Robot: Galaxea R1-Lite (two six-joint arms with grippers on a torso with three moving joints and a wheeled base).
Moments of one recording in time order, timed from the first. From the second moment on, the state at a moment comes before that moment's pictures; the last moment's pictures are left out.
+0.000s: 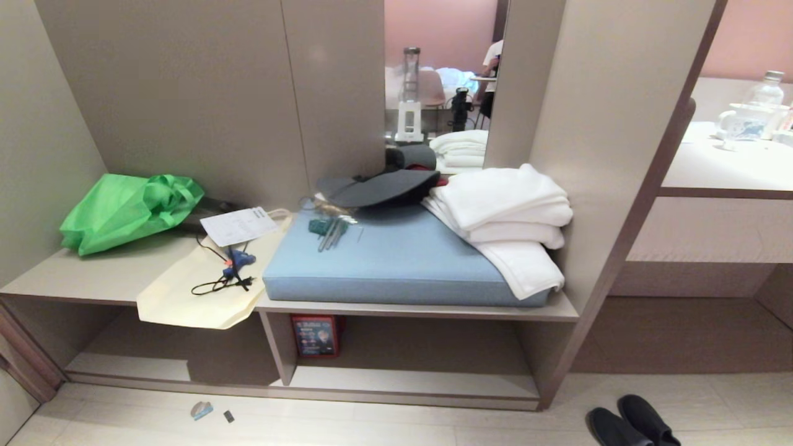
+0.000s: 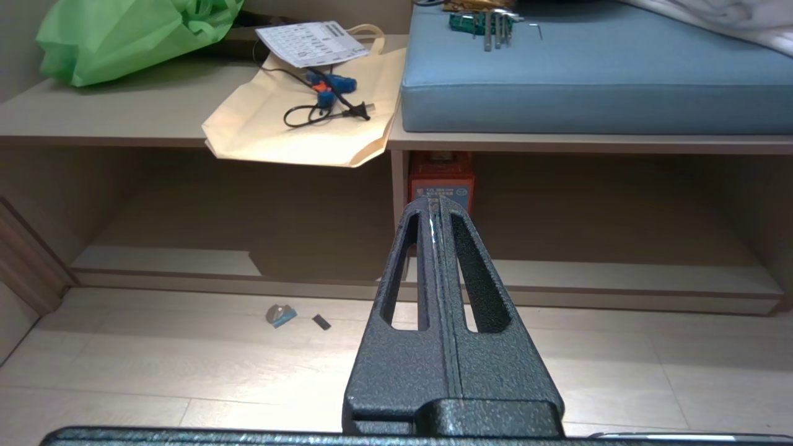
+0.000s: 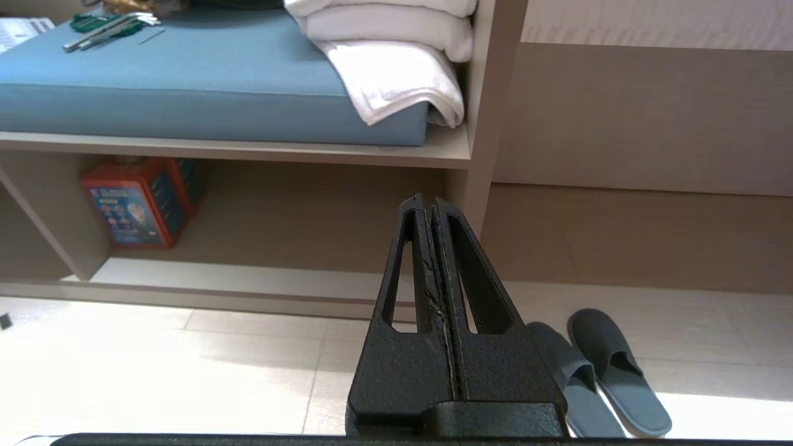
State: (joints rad) left arm 0.00 0.00 0.00 0.00 0.00 0.00; right arm -0.01 0.00 0.00 0.01 0.00 0.02
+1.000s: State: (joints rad) left arm 0.00 0.00 0.00 0.00 0.00 0.00; right arm -0.01 0.00 0.00 0.01 0.00 0.02
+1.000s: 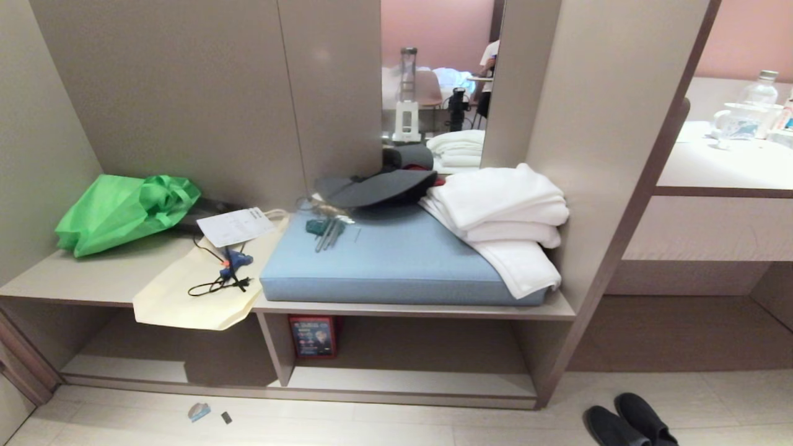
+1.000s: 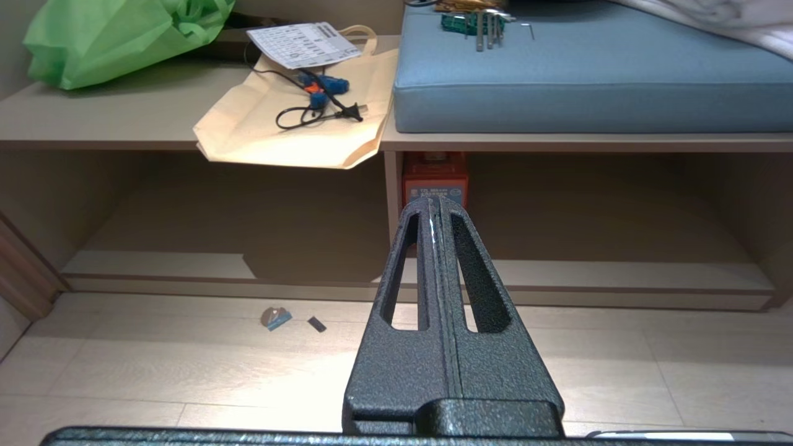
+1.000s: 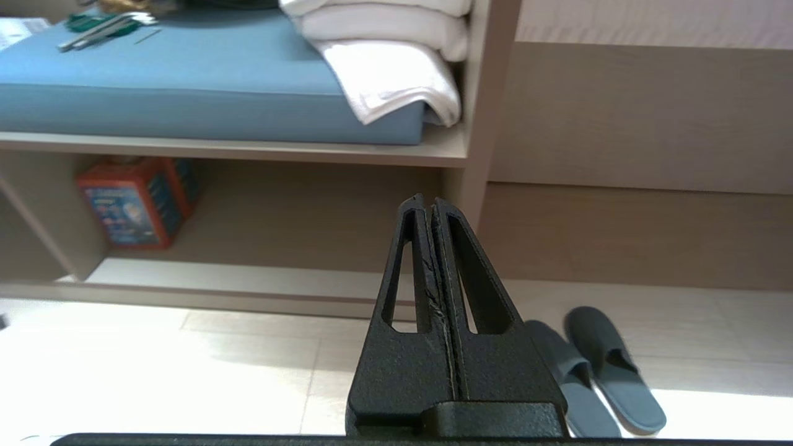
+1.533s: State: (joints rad) left arm 0.00 0.00 0.00 0.00 0.00 0.00; right arm -0.01 0.00 0.00 0.01 0.00 0.02
